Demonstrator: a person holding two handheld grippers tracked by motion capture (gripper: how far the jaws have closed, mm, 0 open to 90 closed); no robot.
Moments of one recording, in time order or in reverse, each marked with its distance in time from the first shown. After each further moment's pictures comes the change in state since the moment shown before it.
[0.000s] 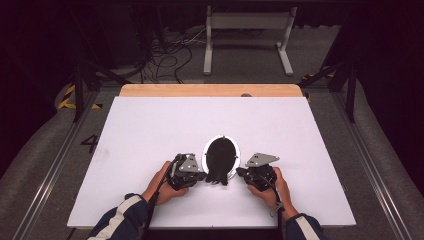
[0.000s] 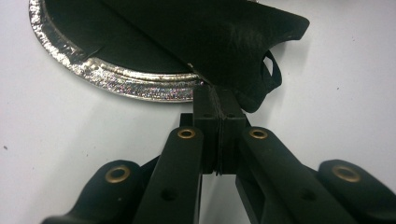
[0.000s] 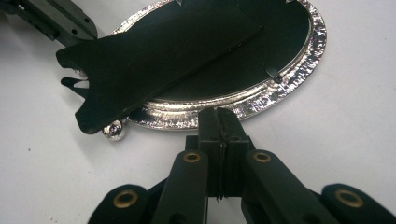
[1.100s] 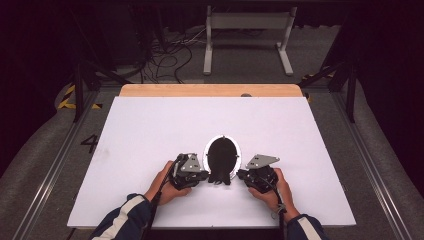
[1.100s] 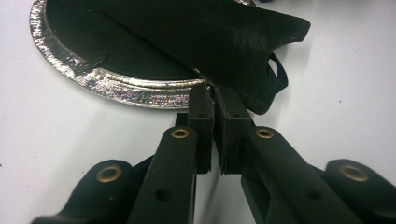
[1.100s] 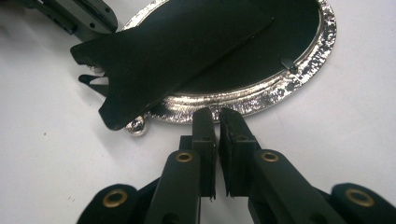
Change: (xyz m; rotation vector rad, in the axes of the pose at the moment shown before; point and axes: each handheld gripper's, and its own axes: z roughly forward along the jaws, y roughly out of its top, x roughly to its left) left arm 0.001 0.000 0.003 -0.028 0.004 0.005; right arm 0.004 -0.001 -0.007 0.035 0.009 -0.015
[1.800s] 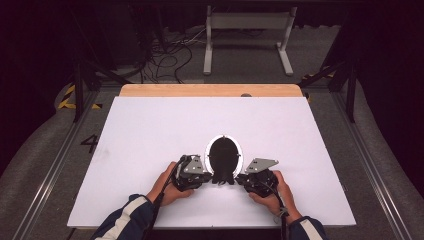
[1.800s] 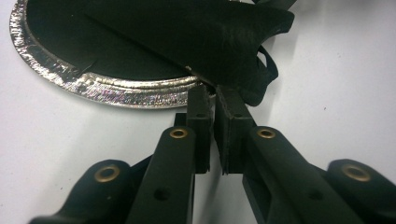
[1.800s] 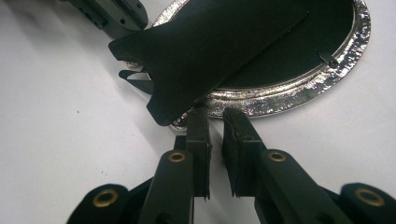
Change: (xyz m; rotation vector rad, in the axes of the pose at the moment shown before) left arm -0.005 0.004 0.003 0.000 -0.018 0.016; right arm 0.008 -0.002 -0.005 0.025 0.044 -0.042
